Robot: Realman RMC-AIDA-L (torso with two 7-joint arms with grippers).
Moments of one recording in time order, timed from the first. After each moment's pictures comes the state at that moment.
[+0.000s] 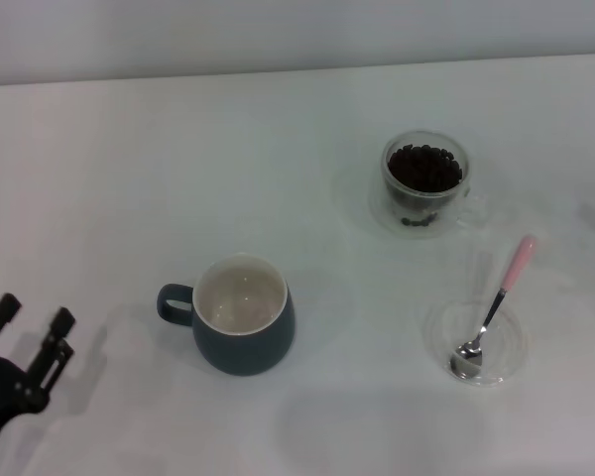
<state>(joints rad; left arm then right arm) -0.09 -2.08 -0.73 -0.15 -0.44 -1.46 2.82 0.25 1.83 -0.41 -0.28 1.37 1.37 -1.39</state>
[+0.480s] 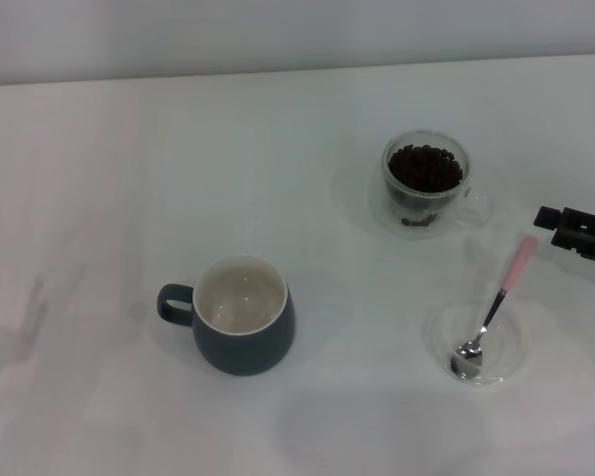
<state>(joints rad) -0.15 -2.08 -0.79 -0.10 -0.61 -1.51 2.83 0.32 1.88 -0.42 -0.29 1.17 1.36 -1.23</state>
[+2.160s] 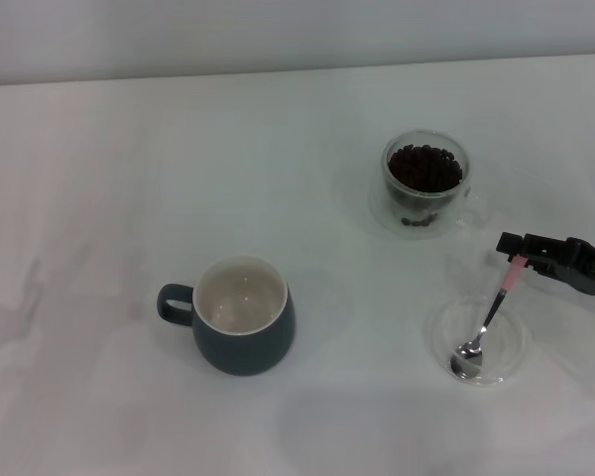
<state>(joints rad) -0.23 -2.08 -0.80 -0.05 -0.66 -1.51 2.83 0.33 1.94 -0.45 -0.29 1.17 1.37 -1.24</state>
